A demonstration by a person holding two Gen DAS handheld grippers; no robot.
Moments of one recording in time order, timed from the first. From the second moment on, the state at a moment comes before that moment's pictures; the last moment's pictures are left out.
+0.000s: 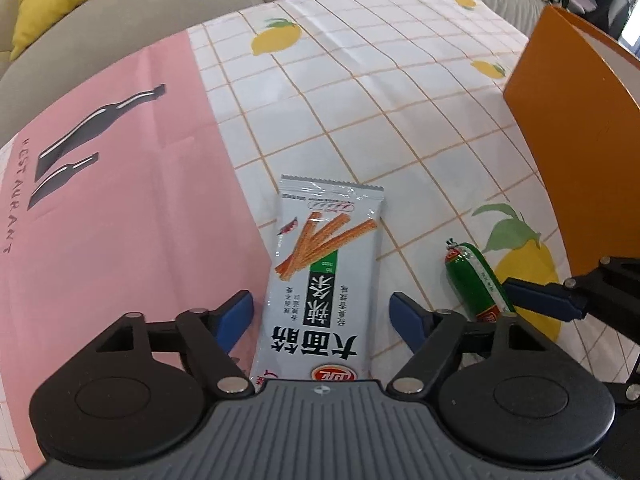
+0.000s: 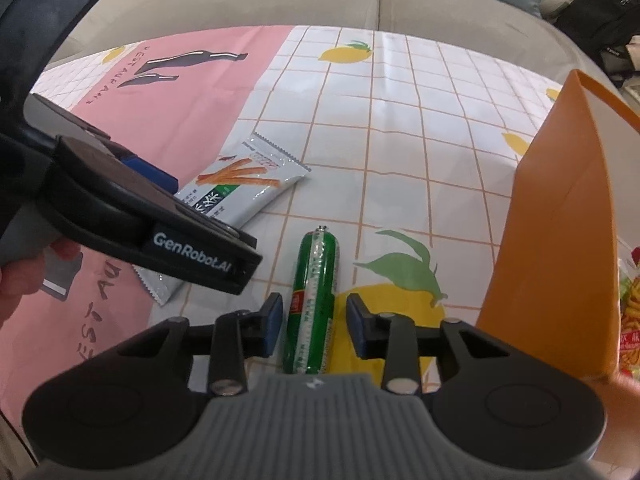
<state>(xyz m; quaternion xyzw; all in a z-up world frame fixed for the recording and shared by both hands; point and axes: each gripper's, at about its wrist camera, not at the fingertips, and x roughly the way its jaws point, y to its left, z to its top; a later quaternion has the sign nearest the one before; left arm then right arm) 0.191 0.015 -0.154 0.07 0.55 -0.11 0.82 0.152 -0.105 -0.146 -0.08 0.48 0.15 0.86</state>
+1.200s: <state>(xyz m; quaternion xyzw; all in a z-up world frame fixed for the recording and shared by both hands) 0.098 0.032 -0.041 -0.18 0.48 -0.10 0.85 0.093 -0.140 -0.050 0.01 0.44 0.17 0.88</state>
